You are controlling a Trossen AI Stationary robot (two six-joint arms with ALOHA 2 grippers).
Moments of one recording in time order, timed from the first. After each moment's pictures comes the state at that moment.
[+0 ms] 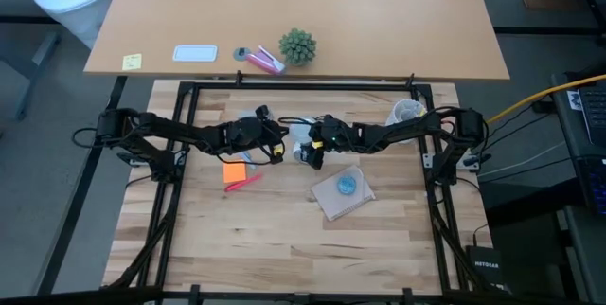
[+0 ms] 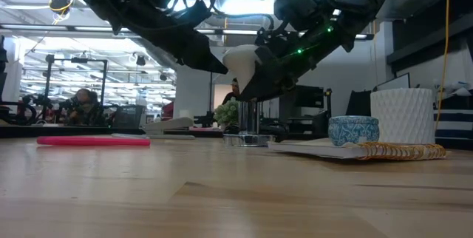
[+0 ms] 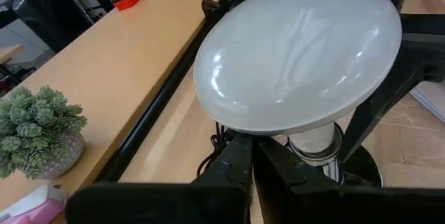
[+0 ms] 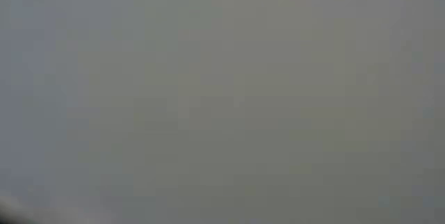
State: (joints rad) left arm 0.14 1.48 0.67 0.43 -0.33 0.24; right arm -0.16 1.75 0.90 0.23 0.12 0.13
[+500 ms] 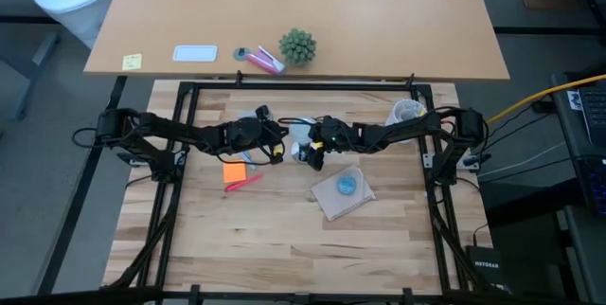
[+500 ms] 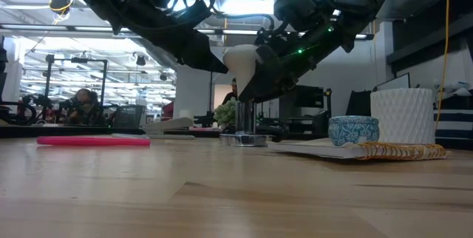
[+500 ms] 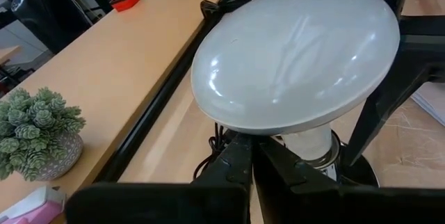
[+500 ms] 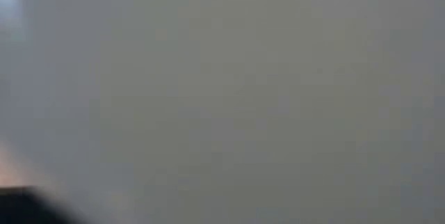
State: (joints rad) left arm 0.14 1.48 0.67 0.43 -0.33 0.24; right arm -0.16 1.75 0.90 0.23 0.07 0.13
